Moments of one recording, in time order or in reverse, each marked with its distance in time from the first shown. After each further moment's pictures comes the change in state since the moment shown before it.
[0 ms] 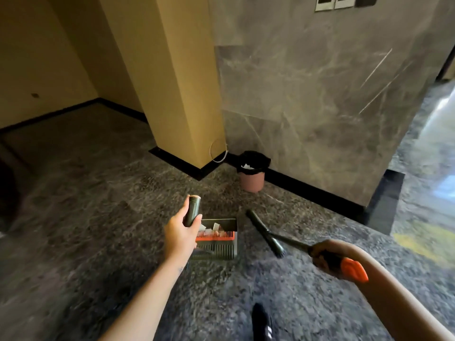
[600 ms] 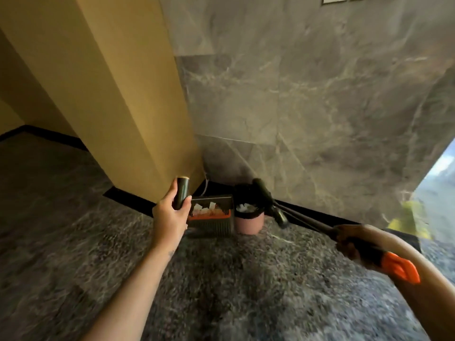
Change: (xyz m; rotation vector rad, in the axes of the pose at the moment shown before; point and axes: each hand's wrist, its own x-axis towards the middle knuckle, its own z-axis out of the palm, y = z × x) left_hand 0.539 0.007 0.117 0.001 -0.139 0.202; right_hand 0.212 -0.375 0.089 0.235 0.099 -0.188
